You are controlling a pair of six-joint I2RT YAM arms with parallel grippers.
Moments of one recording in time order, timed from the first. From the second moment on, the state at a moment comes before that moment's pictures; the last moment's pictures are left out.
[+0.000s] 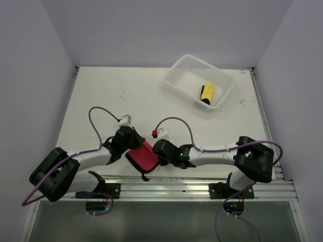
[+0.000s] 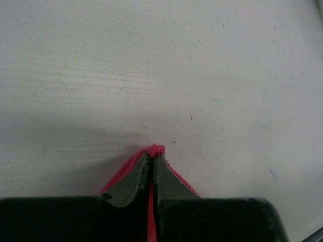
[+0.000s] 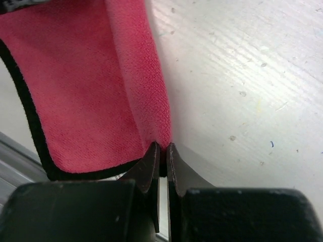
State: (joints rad) left arm -0.61 1.28 0.34 0.30 -0.13 -0.83; right arm 1.20 1.58 0.82 -0.17 0.32 0.66
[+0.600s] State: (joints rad) left arm -0.60 1.05 0.34 0.08 -0.14 -0.86; right arm 1.37 1.59 0.82 -0.25 0.60 0.66
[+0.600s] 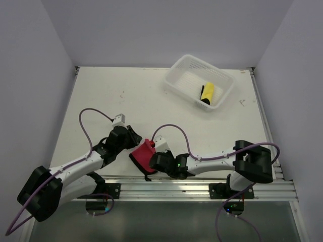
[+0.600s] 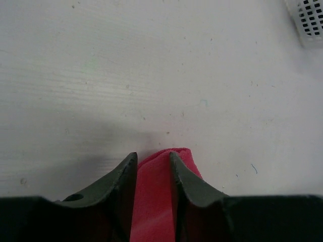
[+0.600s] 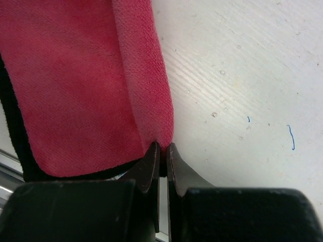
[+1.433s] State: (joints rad) left arm -0.66 1.20 0.58 0.03 0.02 -0.88; right arm 1.38 1.60 0.82 -0.26 0.64 0.66
